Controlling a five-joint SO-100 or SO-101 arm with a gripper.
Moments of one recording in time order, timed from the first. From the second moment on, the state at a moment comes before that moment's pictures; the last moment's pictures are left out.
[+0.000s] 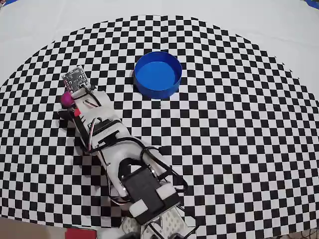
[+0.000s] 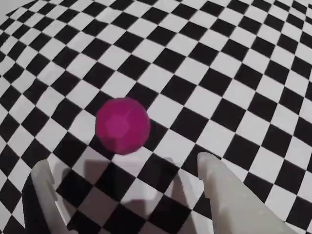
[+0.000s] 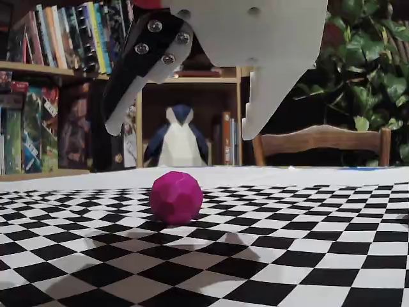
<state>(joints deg) -30.4 105.8 145.4 -5.4 -92.3</state>
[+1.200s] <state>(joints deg) -31.6 96.2 138.0 -5.4 -92.3</state>
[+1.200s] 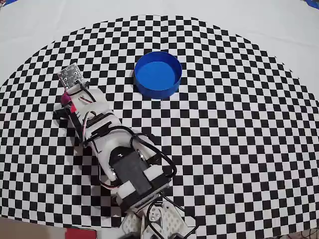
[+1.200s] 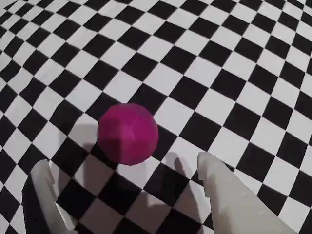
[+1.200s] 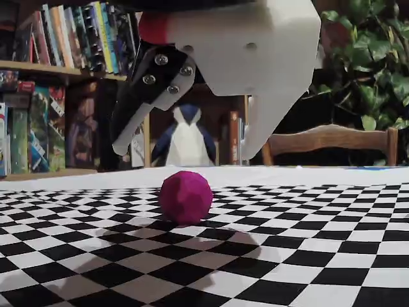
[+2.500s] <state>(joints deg) -31.6 86.5 128.3 -3.2 -92.3</state>
